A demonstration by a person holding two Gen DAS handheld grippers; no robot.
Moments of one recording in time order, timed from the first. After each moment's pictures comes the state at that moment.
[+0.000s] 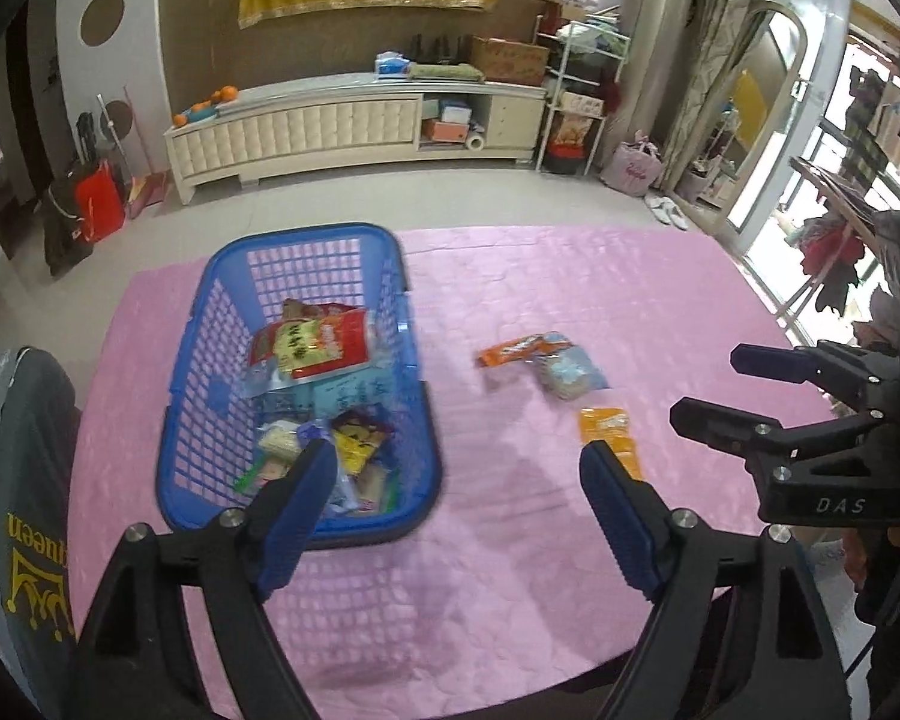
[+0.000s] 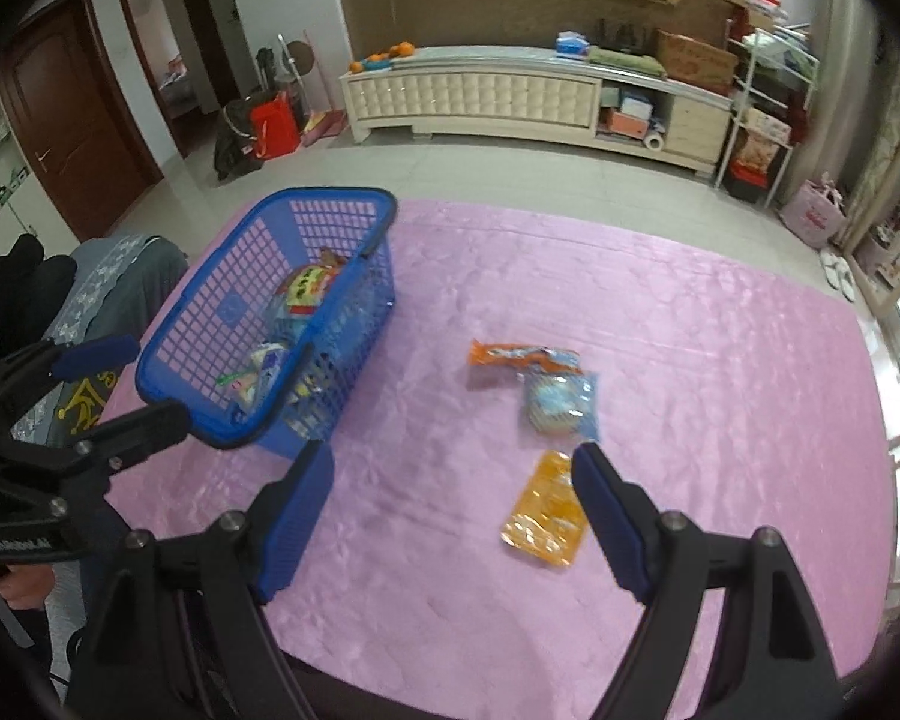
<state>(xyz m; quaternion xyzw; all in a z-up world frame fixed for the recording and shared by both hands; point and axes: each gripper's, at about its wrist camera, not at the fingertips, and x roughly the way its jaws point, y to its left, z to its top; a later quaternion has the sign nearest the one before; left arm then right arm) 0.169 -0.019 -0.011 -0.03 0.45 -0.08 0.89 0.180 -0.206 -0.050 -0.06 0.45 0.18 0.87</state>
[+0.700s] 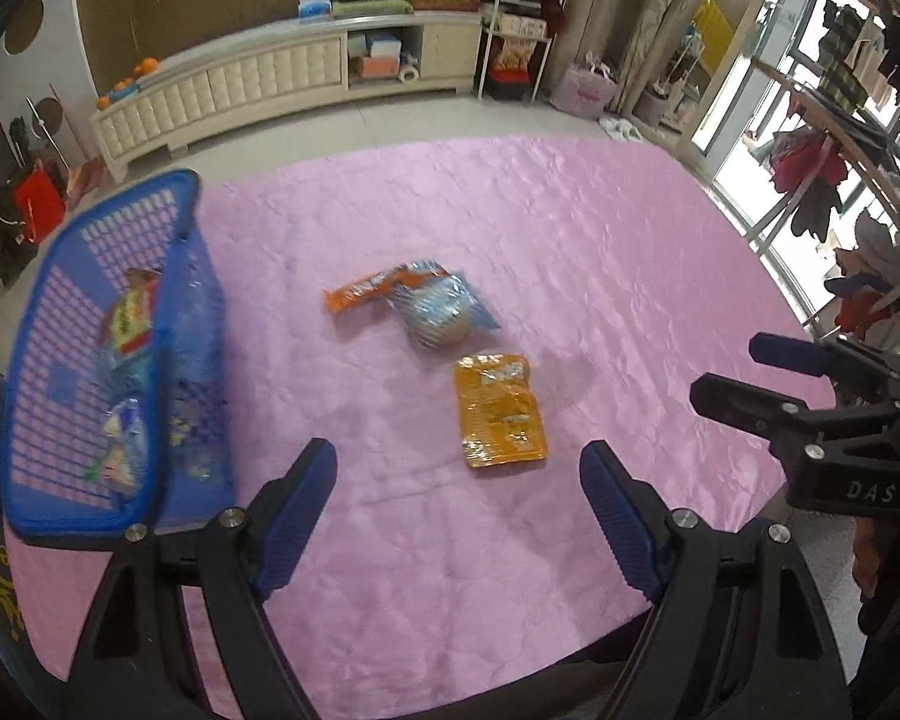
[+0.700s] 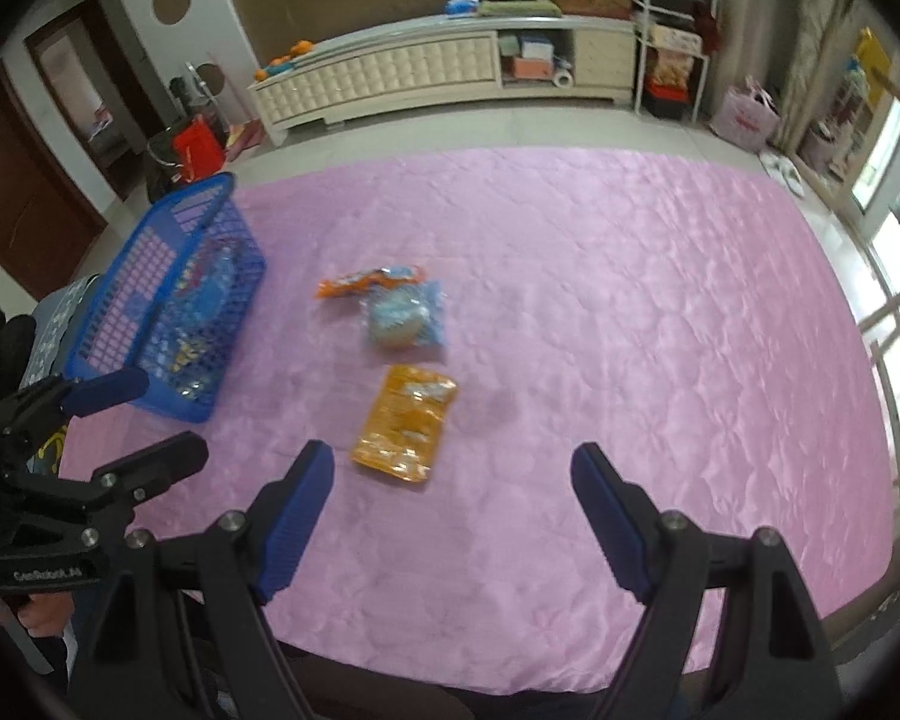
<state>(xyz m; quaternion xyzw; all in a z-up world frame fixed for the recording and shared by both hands) 0.210 -0.146 -0.075 0.00 0.52 -0.12 0.84 0.184 -0.335 -0.099 0.01 0.49 0.12 0.86</state>
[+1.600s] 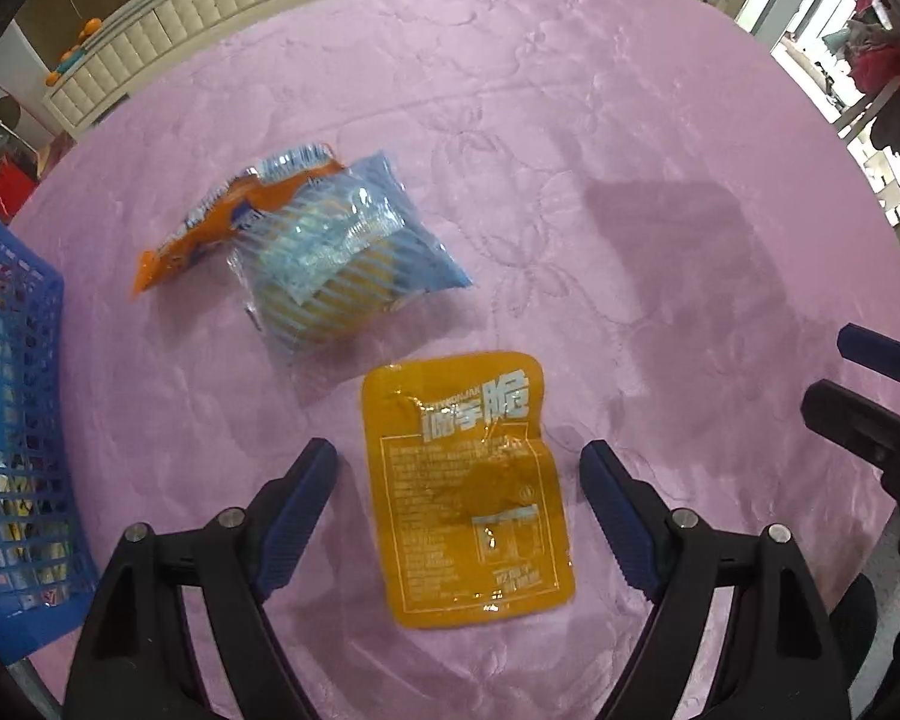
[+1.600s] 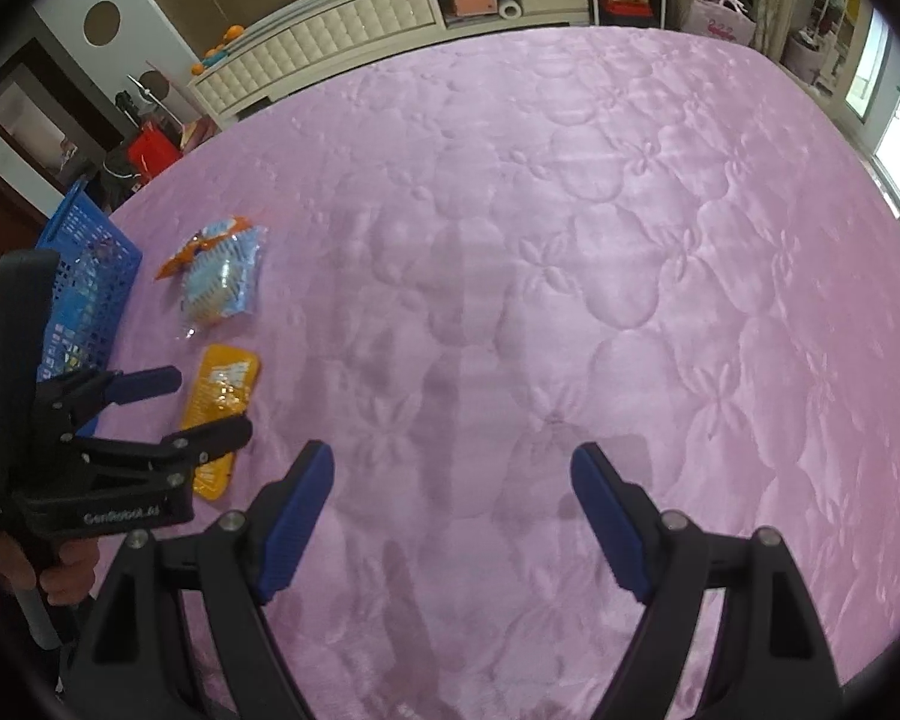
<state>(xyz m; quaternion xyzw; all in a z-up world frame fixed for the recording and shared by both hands) 0.303 -0.233 -0.218 0.06 0.63 -0.10 0.77 0.239 -0.421 -0.203 0.07 0.54 0.11 0.83</state>
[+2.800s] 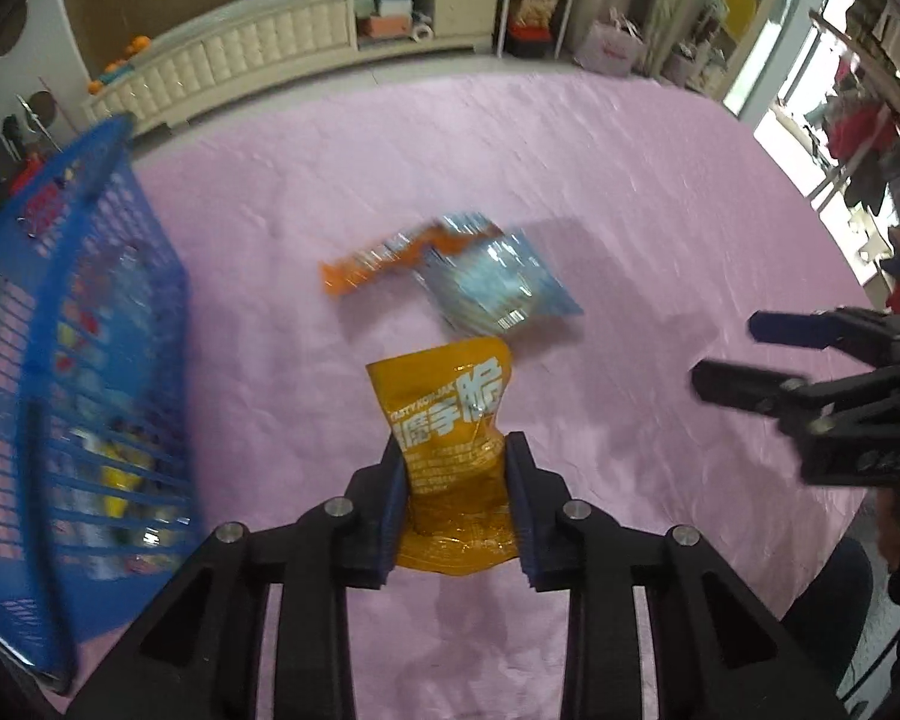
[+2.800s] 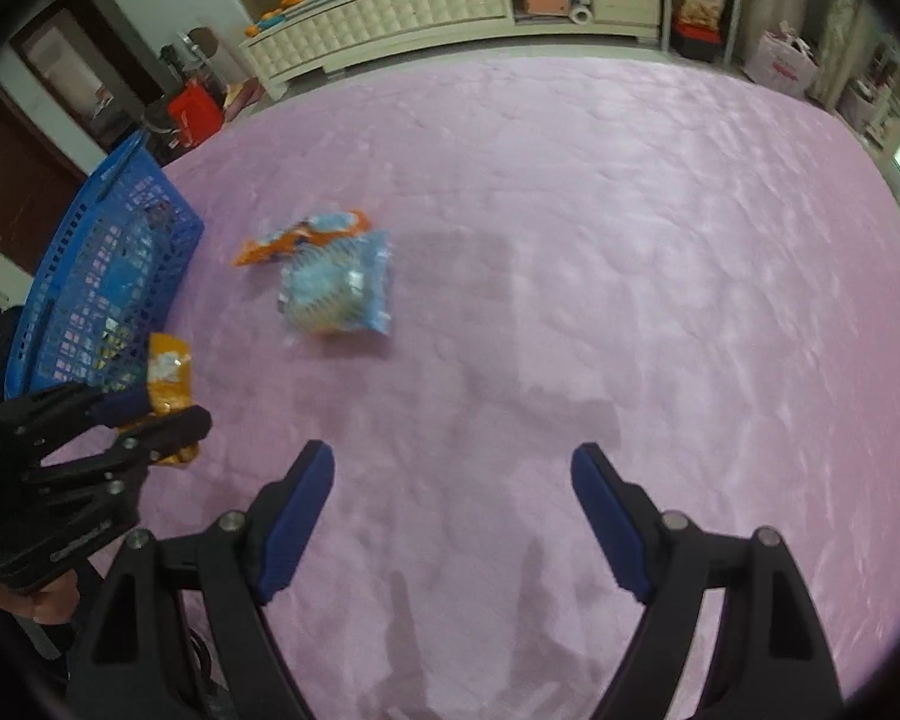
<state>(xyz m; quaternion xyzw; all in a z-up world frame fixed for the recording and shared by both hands) 0.248 -0.140 -0.167 0.03 0.54 -0.10 0.83 0.264 -0.324 -0.179 0.01 0.54 0.16 0.82</state>
